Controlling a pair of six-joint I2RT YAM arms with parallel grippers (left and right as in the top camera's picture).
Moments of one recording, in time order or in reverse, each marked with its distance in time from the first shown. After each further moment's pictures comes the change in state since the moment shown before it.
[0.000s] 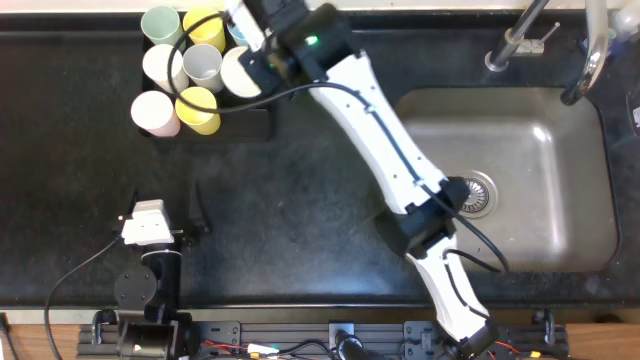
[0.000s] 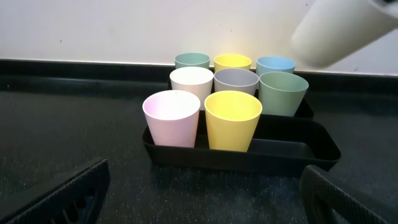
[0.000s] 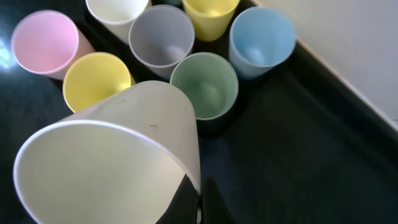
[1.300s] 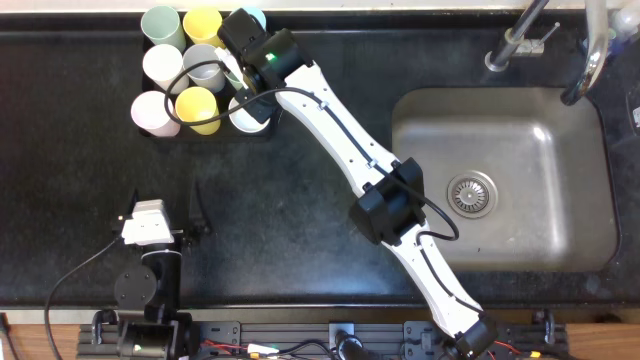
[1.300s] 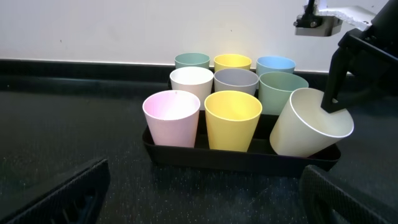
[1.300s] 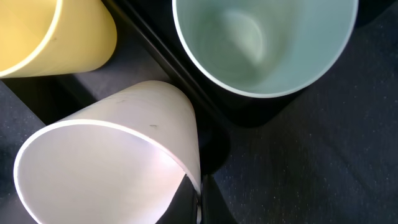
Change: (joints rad) left arm 0.000 0.000 0.000 0.000 0.000 0.000; right arm 0.036 0.212 0.000 -0.039 0.027 -0.038
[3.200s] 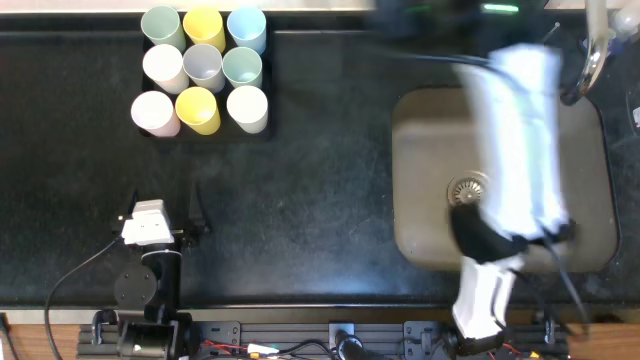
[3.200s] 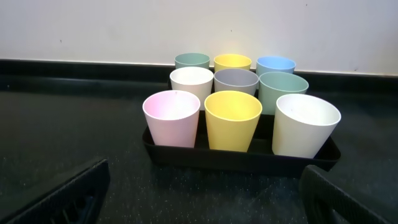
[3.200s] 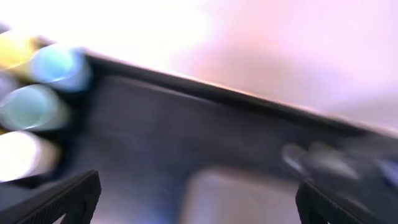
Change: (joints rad) left arm 0.000 0.000 0.000 0.000 0.000 0.000; right arm -0.475 -0.517 0.087 -0.203 0.093 0.125
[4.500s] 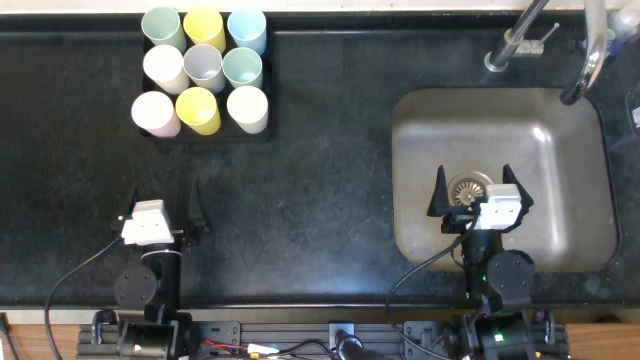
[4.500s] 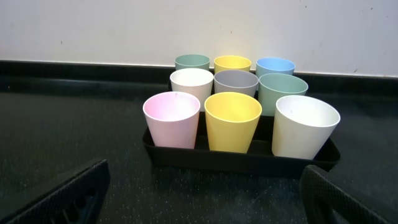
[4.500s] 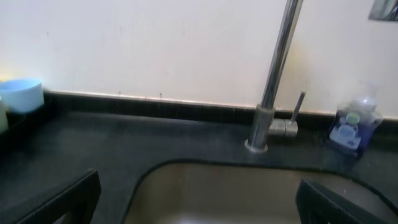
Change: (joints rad) left arm 0.000 -0.003 -0.001 0.001 0.000 0.000; right arm -0.077 -1.807 -2.672 1.662 0.060 -0.021
